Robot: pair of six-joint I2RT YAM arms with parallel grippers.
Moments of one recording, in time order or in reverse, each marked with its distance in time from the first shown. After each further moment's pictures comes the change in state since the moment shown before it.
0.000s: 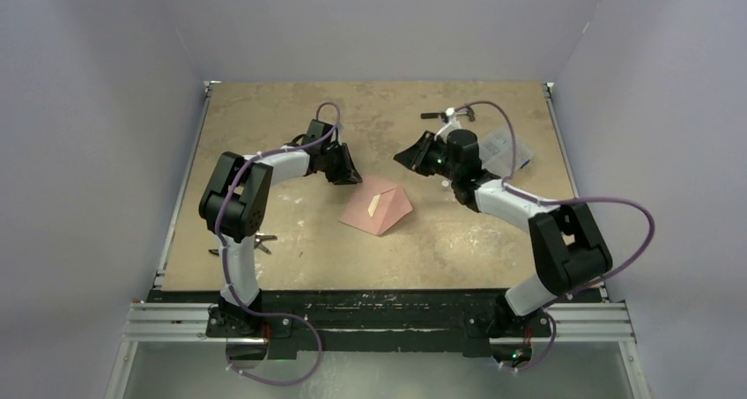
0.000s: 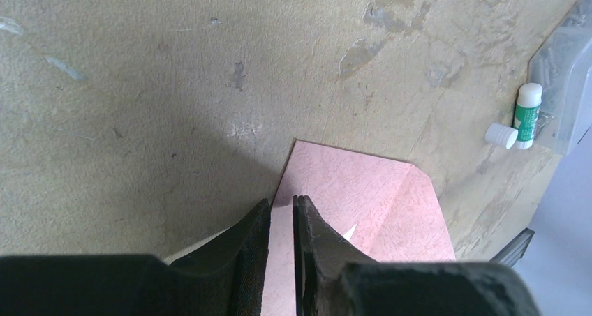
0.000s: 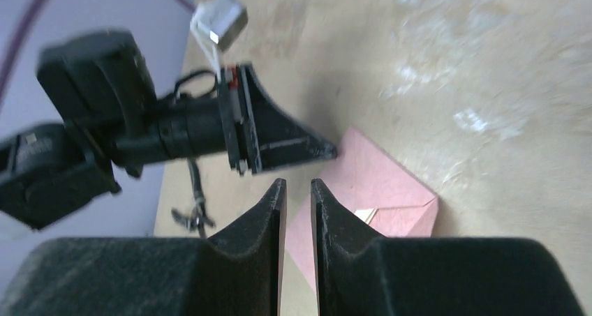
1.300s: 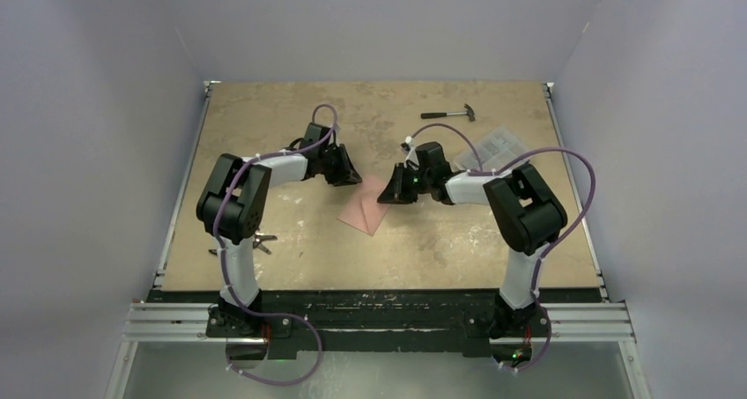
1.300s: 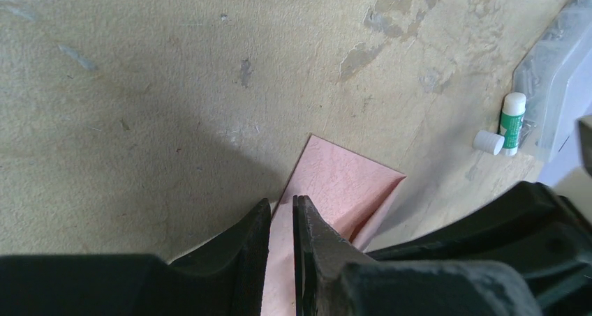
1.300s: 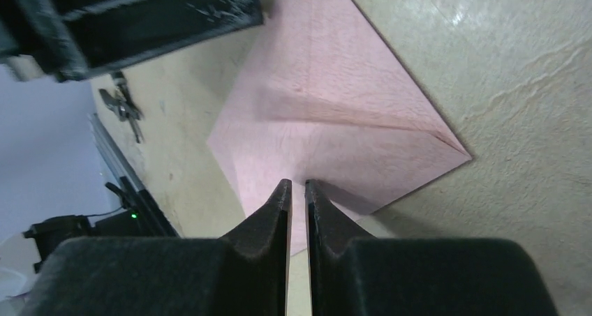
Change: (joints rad) left arm 0.005 -0.023 -0.060 0.064 0.002 -0.048; right arm 0.072 0.278 0.132 -0.235 -0.183 -0.098
